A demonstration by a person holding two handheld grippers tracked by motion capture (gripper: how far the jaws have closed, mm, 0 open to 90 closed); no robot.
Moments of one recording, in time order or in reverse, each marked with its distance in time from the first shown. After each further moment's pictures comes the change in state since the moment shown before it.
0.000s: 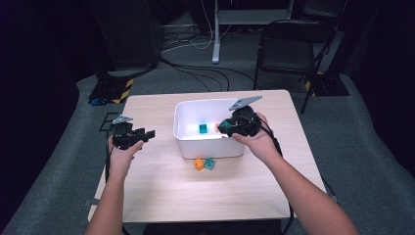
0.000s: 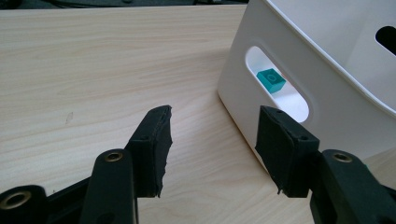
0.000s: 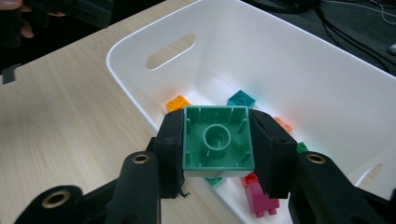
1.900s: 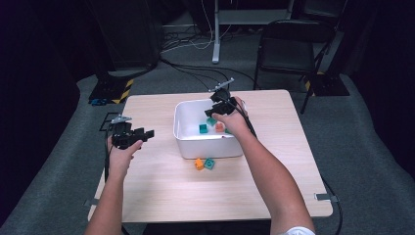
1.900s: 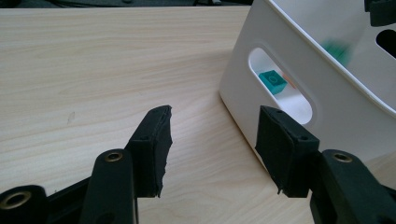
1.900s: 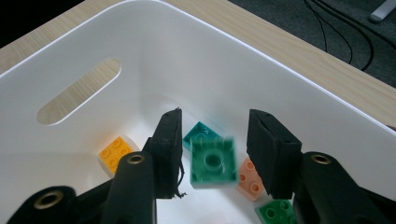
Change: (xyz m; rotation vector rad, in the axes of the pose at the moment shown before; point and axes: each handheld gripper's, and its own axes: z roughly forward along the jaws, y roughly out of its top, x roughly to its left) left arm 0.004 0.000 0.000 -0.008 -0.004 -0.013; right arm -0.042 0.047 0.101 0.104 -0.092 0.067
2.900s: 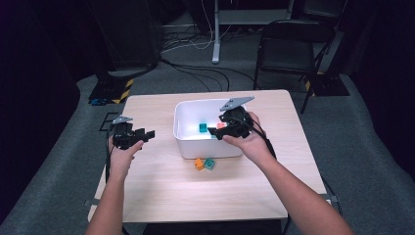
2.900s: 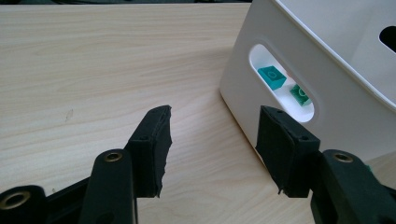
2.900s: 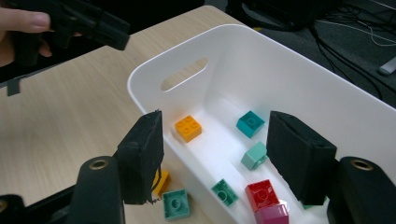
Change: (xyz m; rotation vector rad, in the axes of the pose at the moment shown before) left arm -0.002 -0.001 0.003 0.012 0.005 0.001; right arm 0.061 -0.049 -0.106 -0.159 0.081 -0.110
